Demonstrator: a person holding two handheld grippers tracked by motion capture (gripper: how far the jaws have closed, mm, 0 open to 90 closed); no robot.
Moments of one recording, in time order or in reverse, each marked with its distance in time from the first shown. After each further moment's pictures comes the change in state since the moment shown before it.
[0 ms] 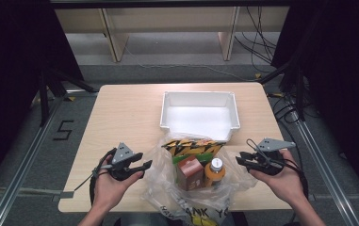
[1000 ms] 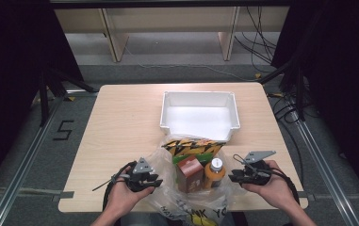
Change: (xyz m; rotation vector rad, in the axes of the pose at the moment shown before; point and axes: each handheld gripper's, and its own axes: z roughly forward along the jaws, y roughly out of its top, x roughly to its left) left arm -0.019 -0.029 0.039 0.215 -0.146 0.031; right arm 0.007 -0.026 0.033 0.147 0.114 -0.025
